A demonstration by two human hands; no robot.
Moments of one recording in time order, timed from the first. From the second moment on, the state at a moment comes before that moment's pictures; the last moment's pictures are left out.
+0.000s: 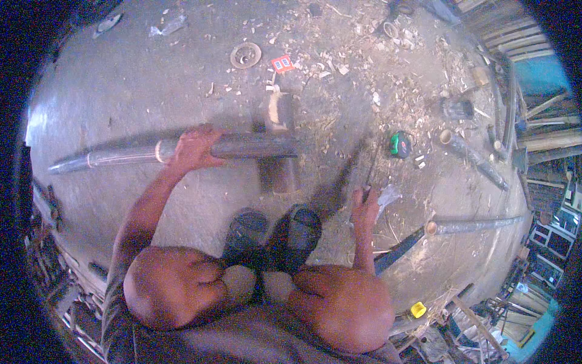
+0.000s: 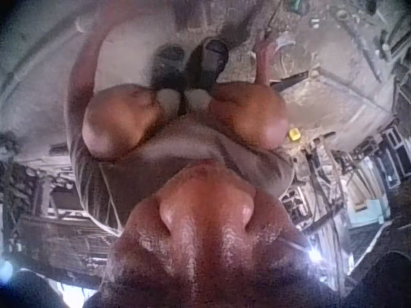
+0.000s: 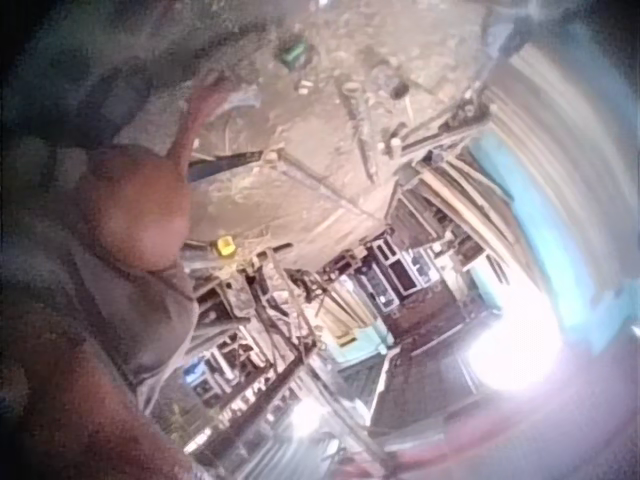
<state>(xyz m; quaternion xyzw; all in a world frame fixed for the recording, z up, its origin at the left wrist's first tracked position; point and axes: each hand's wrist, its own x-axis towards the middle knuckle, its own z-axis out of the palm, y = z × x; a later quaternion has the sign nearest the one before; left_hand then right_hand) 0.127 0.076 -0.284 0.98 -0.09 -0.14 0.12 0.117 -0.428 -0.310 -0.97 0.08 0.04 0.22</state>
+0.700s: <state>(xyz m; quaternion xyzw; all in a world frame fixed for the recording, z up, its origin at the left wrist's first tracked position) 0.169 0.044 -0.268 0.95 -0.06 -0.25 0.18 0.197 -0.299 -0.241 -0.95 -0.26 0.17 0.07</state>
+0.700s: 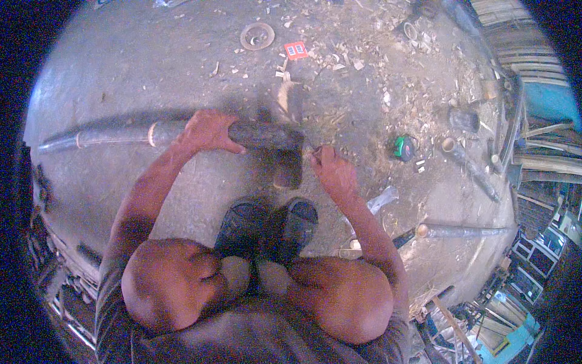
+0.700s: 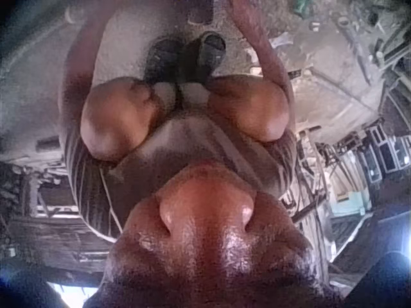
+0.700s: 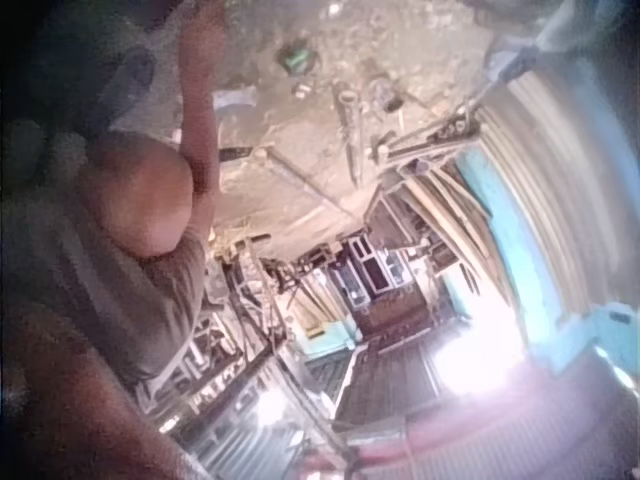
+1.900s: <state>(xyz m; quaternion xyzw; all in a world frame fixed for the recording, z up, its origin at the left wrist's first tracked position) 0.143 0.034 -0.278 0.98 -0.03 -0.15 0.14 0.191 -0.265 -0.187 -0.90 -0.36 0.10 0.21</state>
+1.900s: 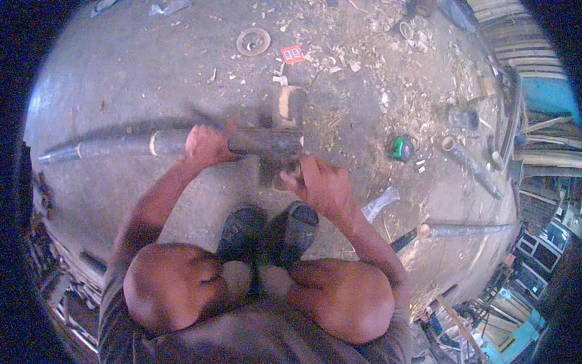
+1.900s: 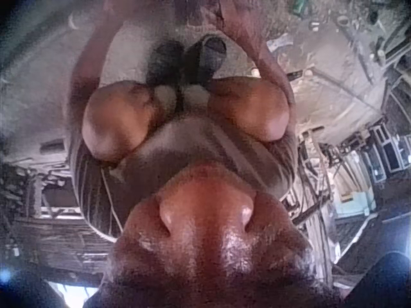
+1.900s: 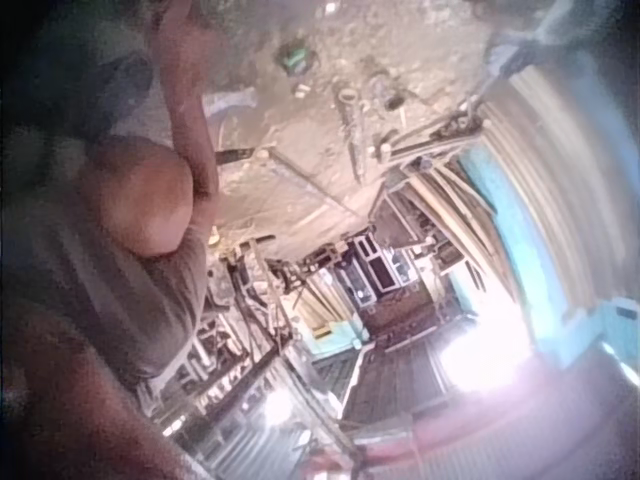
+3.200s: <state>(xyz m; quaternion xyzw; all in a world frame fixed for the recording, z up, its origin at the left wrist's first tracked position) 0.143 0.030 -0.277 0.98 -0.06 -0.14 0.13 0.207 -0.316 -0.256 -0.95 -0.21 0.21 0.10</state>
